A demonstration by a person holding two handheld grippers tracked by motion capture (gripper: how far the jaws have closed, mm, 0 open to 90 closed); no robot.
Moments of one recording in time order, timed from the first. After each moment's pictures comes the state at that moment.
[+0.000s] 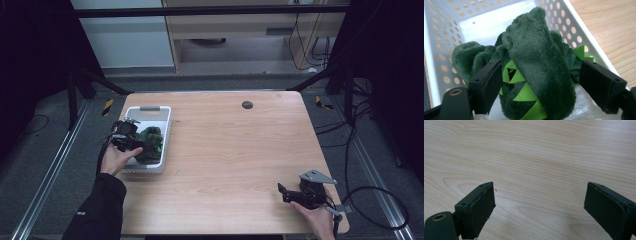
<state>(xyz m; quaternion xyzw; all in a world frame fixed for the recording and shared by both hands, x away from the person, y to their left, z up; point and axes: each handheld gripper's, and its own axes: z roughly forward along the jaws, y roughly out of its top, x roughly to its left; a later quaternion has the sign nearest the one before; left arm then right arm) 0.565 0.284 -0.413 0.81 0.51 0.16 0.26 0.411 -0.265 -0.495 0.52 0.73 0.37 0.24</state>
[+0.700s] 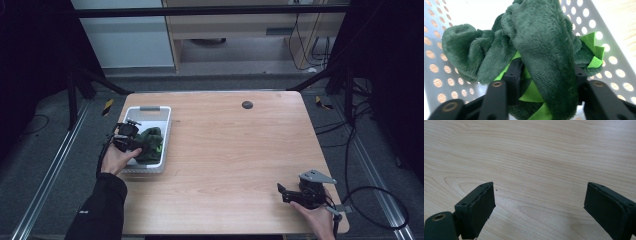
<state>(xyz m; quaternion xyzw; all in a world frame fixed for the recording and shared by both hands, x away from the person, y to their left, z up) 0.571 0.288 -0.424 0.81 0.53 0.12 0.22 0.411 -0.265 -0.496 0.52 0.73 0.37 0.23</state>
